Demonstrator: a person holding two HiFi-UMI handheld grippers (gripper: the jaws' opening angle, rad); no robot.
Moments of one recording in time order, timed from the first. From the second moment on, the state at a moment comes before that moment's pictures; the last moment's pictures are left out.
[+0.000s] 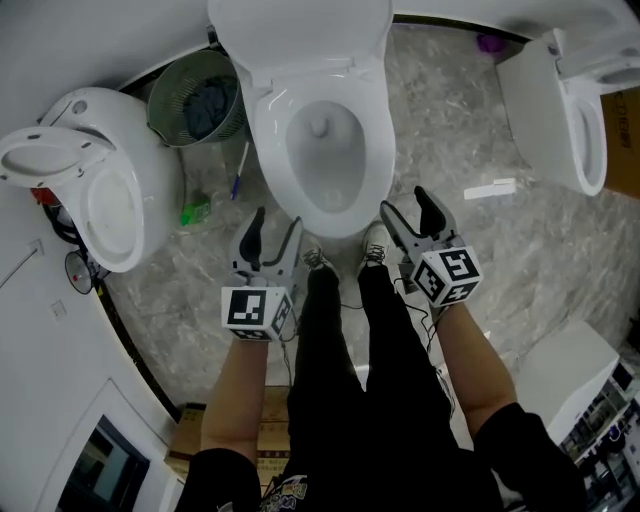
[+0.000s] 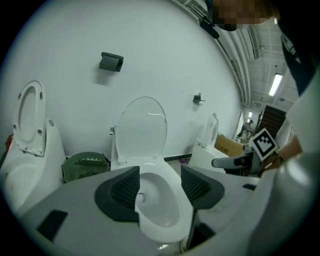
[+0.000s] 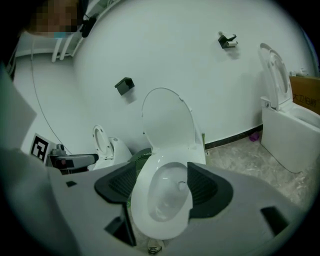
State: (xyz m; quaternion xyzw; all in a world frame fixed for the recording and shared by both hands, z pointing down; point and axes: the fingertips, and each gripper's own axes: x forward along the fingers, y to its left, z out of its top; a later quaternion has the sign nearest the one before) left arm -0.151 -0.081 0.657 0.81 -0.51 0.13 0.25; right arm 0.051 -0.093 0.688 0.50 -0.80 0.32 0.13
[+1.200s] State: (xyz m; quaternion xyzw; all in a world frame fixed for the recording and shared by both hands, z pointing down) left arm -0.175 -0.054 0.911 0.74 -0.53 0.17 0.37; right arm 0.059 -0.075 0.933 0.52 -0.71 0.44 0.18
